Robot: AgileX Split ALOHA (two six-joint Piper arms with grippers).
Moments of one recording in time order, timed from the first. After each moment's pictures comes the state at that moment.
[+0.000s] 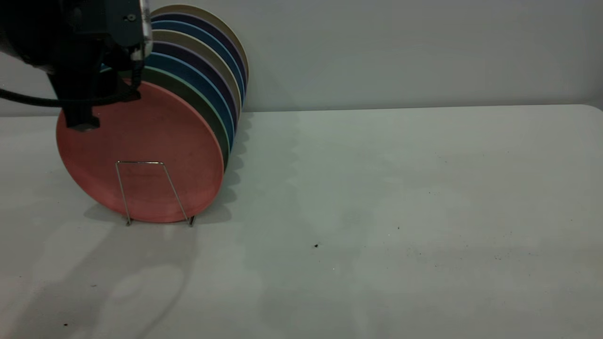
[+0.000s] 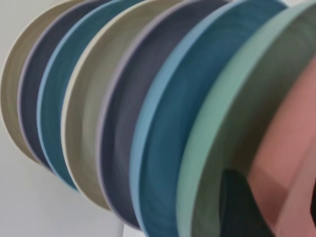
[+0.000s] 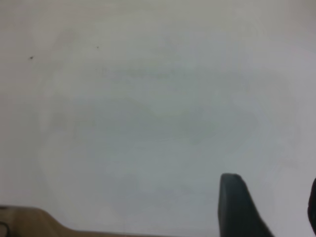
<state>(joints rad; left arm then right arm) -0.21 1.73 -0.91 -0.25 -0.11 1.47 -0.17 0.11 -0.47 0.23 1.14 -0.24</state>
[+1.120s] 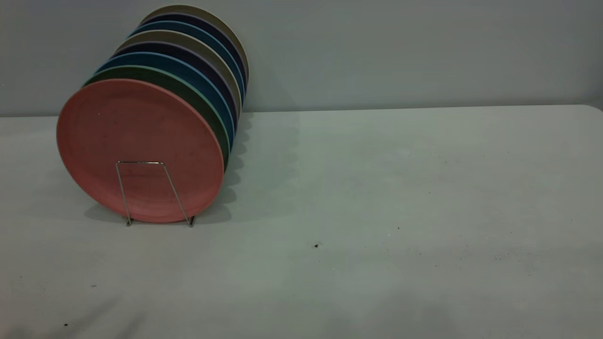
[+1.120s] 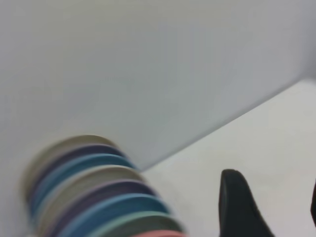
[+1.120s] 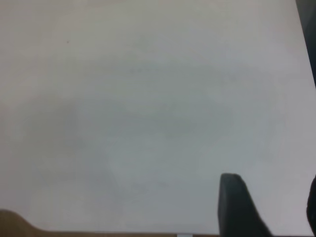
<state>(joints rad) -0.21 0.82 -0.64 -1.11 0.20 1.26 -0.16 0.11 -0.47 0.15 1.14 -0.21</state>
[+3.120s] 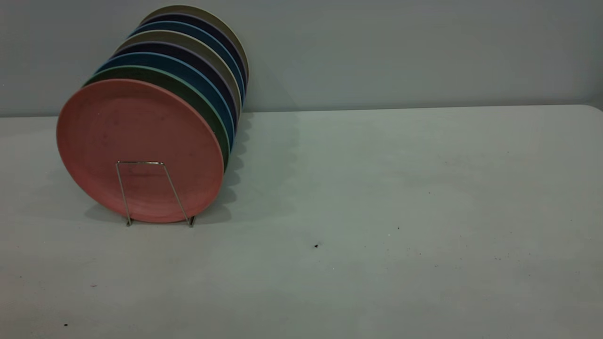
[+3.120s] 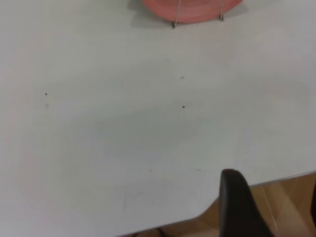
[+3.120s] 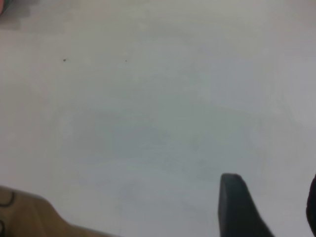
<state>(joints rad) -0.21 0.08 -0.49 0.04 1.12 -0.02 0.19 -0.02 -0.47 0.04 1.14 -0.08</state>
